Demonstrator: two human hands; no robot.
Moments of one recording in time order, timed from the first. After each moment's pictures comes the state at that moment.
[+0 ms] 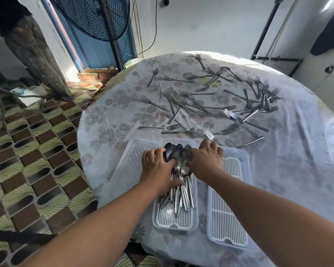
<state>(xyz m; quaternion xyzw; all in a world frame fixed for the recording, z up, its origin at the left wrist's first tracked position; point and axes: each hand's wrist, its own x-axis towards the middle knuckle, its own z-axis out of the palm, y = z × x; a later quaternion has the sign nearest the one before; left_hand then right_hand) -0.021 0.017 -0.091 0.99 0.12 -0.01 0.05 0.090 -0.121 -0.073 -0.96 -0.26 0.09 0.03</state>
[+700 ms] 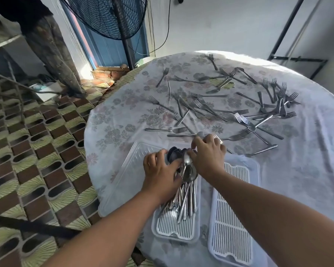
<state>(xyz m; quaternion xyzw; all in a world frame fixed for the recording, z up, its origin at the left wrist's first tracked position) -0.017 0.010 -0.094 0.98 0.17 0.07 0.08 0.122 -0.100 -0.083 -0.95 -0.25 0.01 0.17</state>
